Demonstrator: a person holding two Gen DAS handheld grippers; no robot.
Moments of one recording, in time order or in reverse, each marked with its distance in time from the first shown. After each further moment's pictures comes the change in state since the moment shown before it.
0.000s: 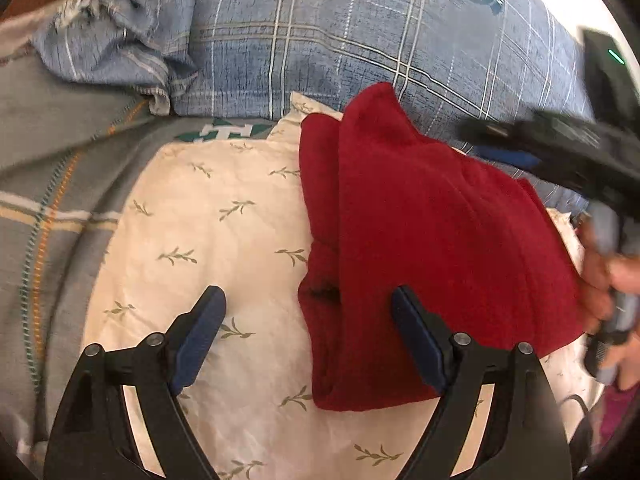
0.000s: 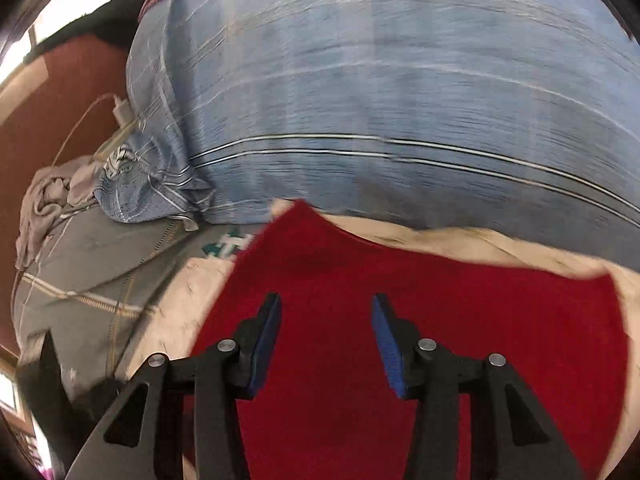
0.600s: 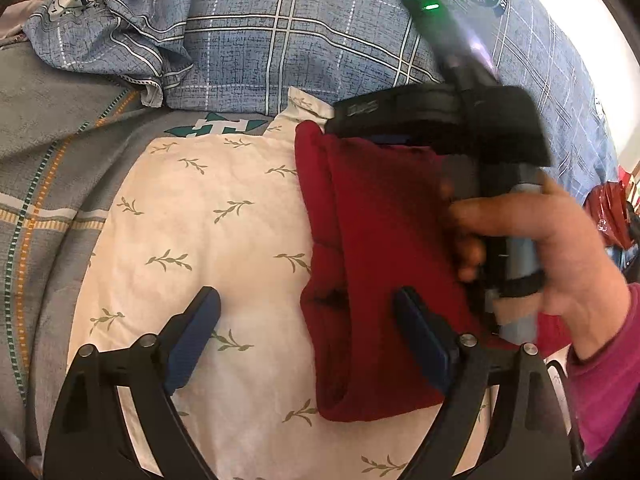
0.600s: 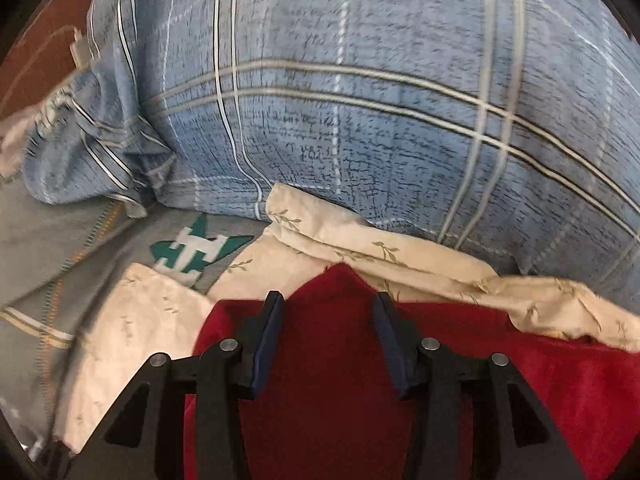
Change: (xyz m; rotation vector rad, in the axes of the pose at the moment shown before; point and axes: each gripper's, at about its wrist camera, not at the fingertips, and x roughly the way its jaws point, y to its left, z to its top) left arm 0.007 0.003 0.000 0.003 0.001 -0.028; right arm 0.093 0.031 0.012 -0.069 0.105 -0.103
